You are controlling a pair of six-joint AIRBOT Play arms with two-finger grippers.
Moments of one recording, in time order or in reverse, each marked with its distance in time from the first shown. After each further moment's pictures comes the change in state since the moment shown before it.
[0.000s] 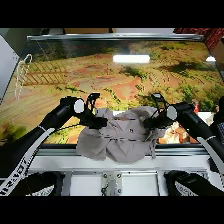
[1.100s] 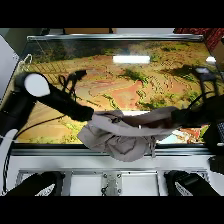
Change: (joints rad) left arm 0.114 0.195 0.220 -0.065 -0.388 0.117; right arm 0.025 0.233 0.499 -0.096 0.716 0.193
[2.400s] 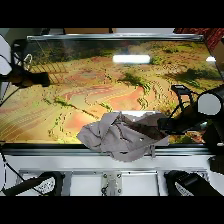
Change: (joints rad) left arm 0.542 -0.173 0.249 0.408 0.324 0.127; right arm 0.042 -0.047 -0.129 0.068 -0.043 0.076
